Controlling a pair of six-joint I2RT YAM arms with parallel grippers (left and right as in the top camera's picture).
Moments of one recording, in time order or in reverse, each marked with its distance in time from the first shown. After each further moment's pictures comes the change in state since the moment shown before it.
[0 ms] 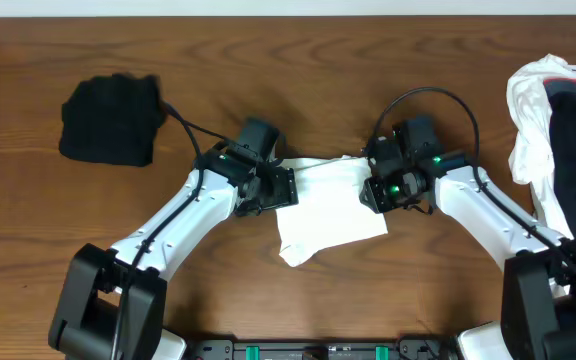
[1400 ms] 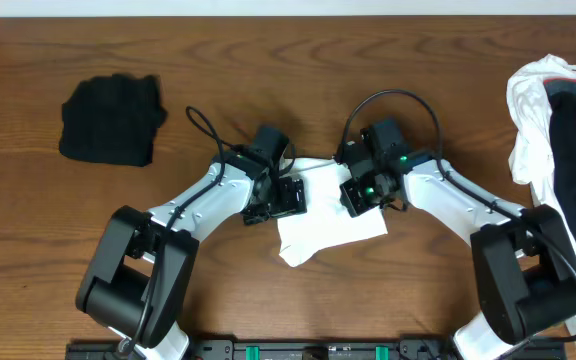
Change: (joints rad) left arm -0.019 0.158 -0.011 0.061 0.083 0.005; right arm 0.115 0.141 0.042 0.096 -0.021 -0.023
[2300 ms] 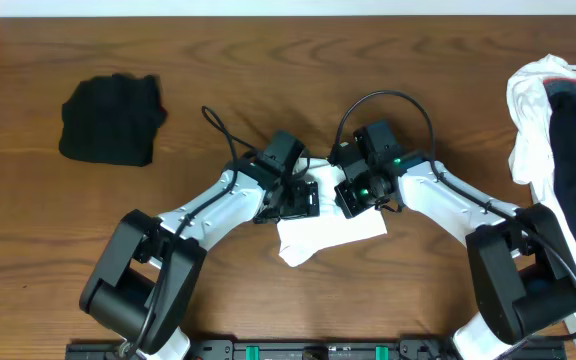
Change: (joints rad) left arm -0.072 -0.004 -0.015 0.087 -0.060 -0.008; right arm 0.025 0.006 0.000 0.017 0.000 0.000
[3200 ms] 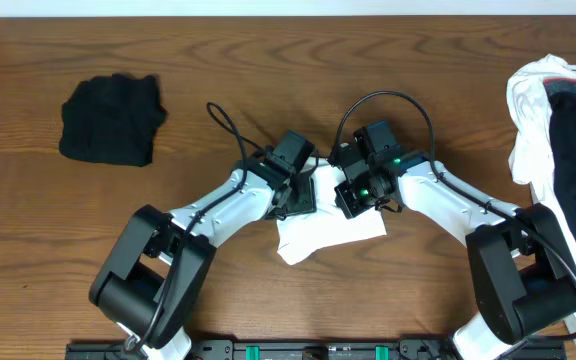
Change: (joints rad) left arm -0.041 0.042 0.026 0.024 -0.103 -0.073; right arm 0.000 0.000 0.000 -0.005 0.000 0.000
